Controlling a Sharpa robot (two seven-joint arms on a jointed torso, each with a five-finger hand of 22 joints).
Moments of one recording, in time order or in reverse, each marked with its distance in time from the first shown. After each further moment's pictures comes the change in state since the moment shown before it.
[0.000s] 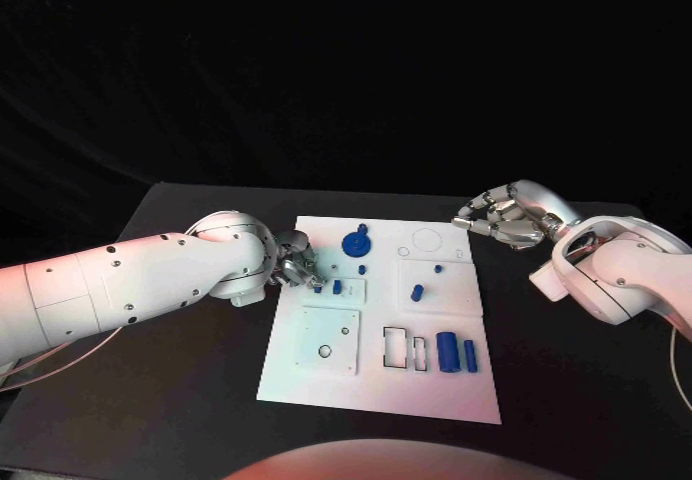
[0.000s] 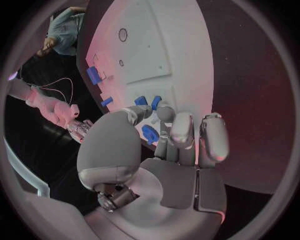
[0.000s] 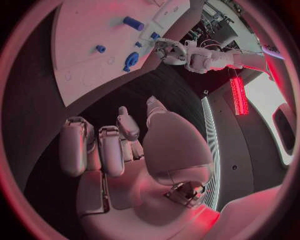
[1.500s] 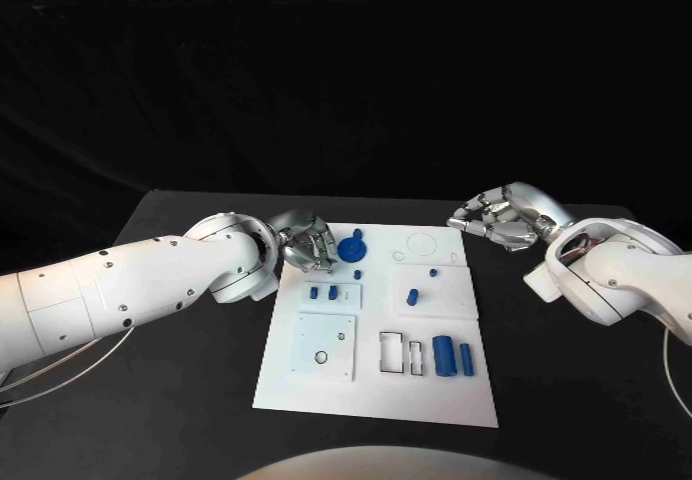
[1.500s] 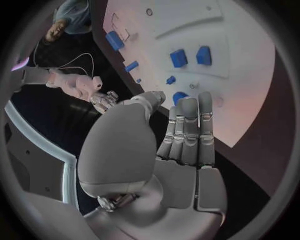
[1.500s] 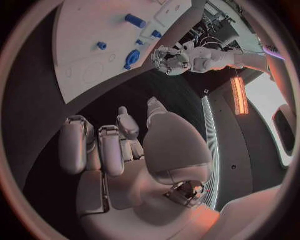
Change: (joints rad) left arm 0.000 0.014 0.006 -0.021 0.098 -0.288 0.330; left_hand 0.326 -0.043 -0.122 -0.057 0.003 -0.221 0.145 -0.201 -0.194 -0.383 0.136 -0.362 -0.345 -0.284 0.112 -0.230 -0.307 0.086 -0.439 0.094 -0.485 -0.608; right arm 0.000 -0.002 0.000 -0.003 0.000 -0.016 0.003; right_hand -0.016 0.016 -0.026 -0.002 0.000 -0.007 0.000 0.000 -0.004 -0.015 0.000 -0.008 -0.014 0.000 0.000 -0.012 0.001 0.000 -0.011 -0.004 -0.023 -0.001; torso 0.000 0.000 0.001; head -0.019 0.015
